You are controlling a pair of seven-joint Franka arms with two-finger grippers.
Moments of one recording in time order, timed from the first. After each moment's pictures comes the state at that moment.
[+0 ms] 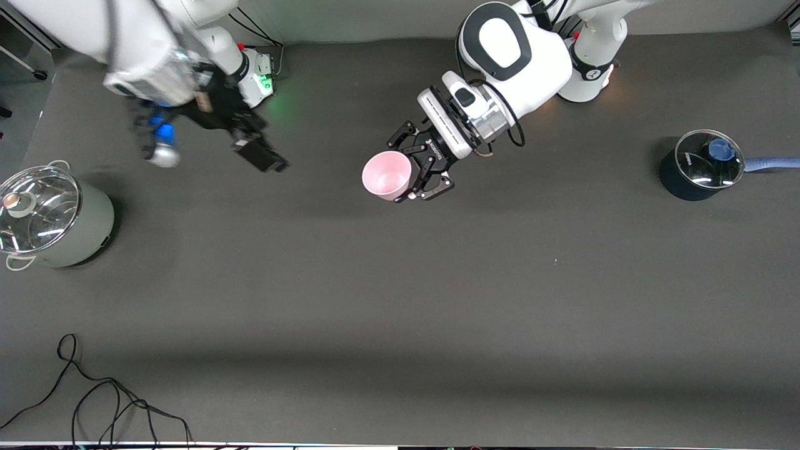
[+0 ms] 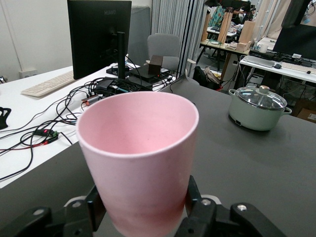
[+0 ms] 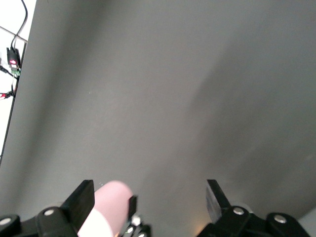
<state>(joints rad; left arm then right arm) 0.33 0.48 -1.38 -1.85 -1.69 3.30 2.01 0.48 0.18 0.02 -1.30 0.24 1.60 1.61</state>
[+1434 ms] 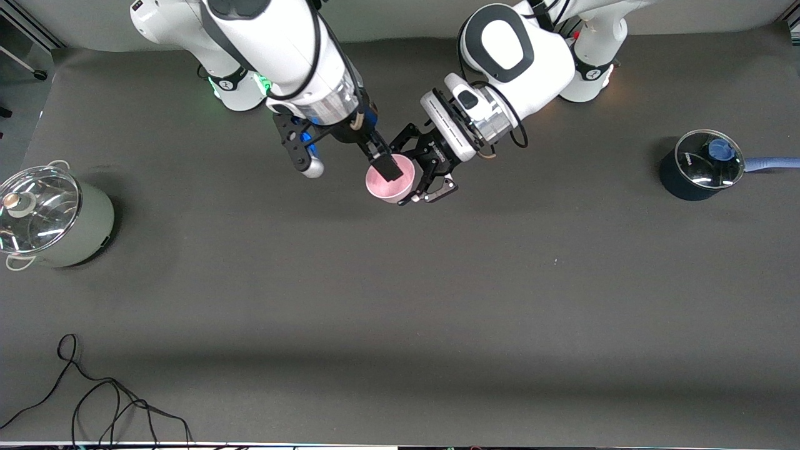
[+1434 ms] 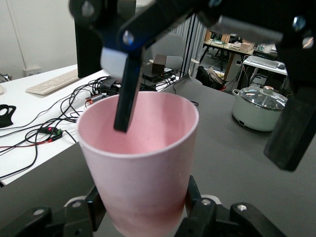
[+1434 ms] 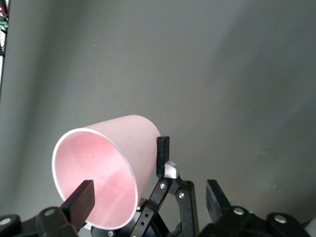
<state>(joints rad) 0.33 0.48 -1.38 -1.85 -1.69 3.31 2.00 0.67 0.38 0.02 -1.19 0.24 1.74 1.77</state>
